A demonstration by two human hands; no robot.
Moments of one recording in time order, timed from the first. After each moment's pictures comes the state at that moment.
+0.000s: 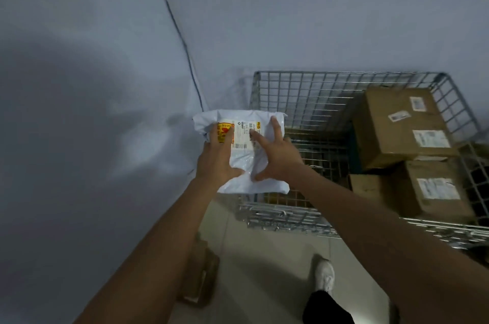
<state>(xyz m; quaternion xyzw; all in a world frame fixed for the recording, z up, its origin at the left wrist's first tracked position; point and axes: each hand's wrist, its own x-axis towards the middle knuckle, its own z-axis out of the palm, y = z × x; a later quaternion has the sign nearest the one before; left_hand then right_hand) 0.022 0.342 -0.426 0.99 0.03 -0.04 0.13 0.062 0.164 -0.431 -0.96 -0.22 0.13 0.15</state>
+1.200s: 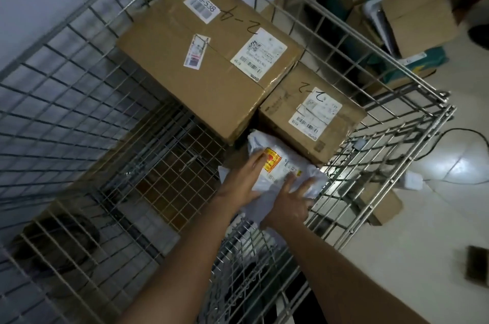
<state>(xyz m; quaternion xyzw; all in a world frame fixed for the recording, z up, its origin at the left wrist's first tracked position) 0.227 -0.090 -0.805 0.77 -0.54 -0.32 0.08 0.109 -0.140 -0.763 -0.72 0.54 0.38 0.22</state>
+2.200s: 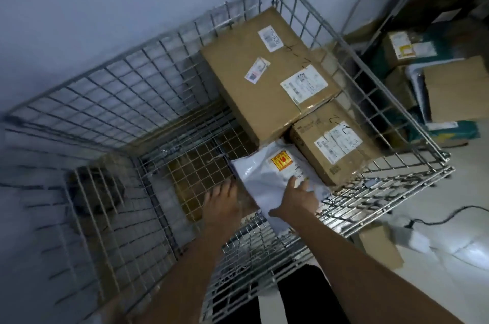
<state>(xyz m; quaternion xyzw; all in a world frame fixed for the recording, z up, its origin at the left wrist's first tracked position) 0.183 0.011 -0.713 0.92 -0.26 -0.31 -0.03 0.121 -0.162 -0.698 -0.85 0.33 0.40 0.12</state>
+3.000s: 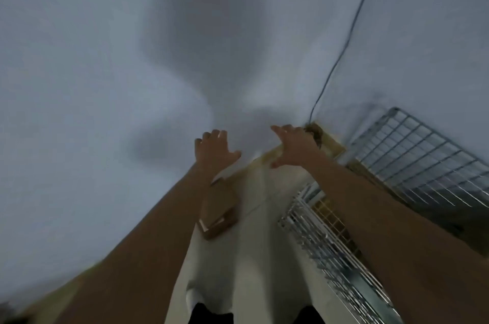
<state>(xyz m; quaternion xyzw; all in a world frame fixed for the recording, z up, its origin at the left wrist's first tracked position) -0.164 0.438 -0.403 0.89 0.44 -0.07 0.10 0.019 0.317 -0.381 -0.81 -0.55 0.19 -0.04</state>
